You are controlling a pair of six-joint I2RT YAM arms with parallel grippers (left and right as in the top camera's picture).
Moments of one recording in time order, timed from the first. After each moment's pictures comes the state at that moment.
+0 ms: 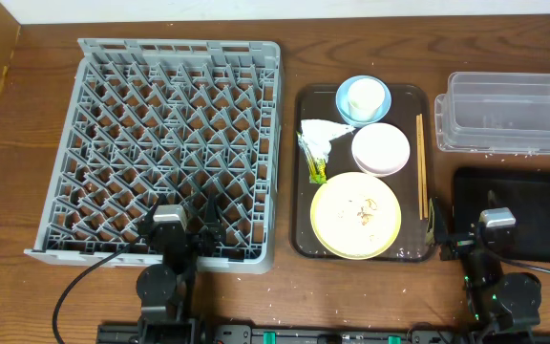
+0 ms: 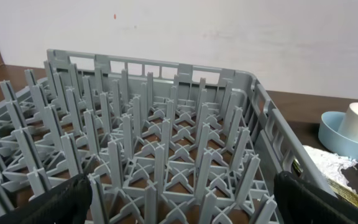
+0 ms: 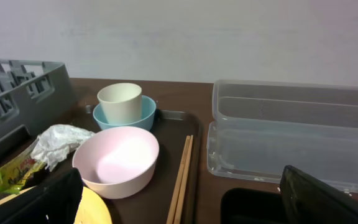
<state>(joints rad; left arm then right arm) 0.02 0.01 0.01 -0.10 0.02 -0.11 0.14 0.01 0.01 -0.07 -0.01 0.04</state>
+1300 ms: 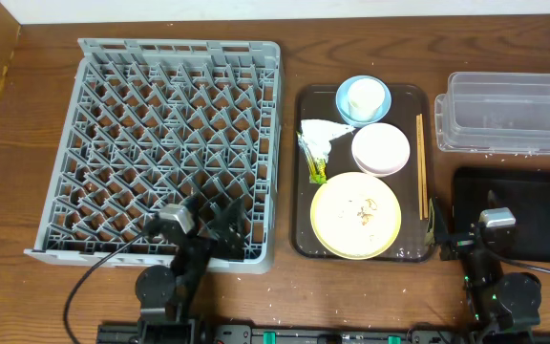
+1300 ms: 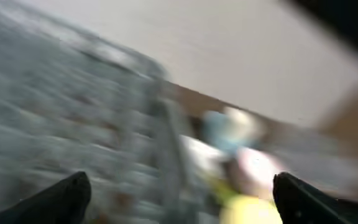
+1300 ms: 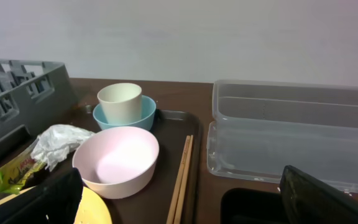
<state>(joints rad) 0.02 0.01 0.02 -0.09 0.37 -0.48 0.14 0.01 0.01 -0.07 -0.01 0.04</state>
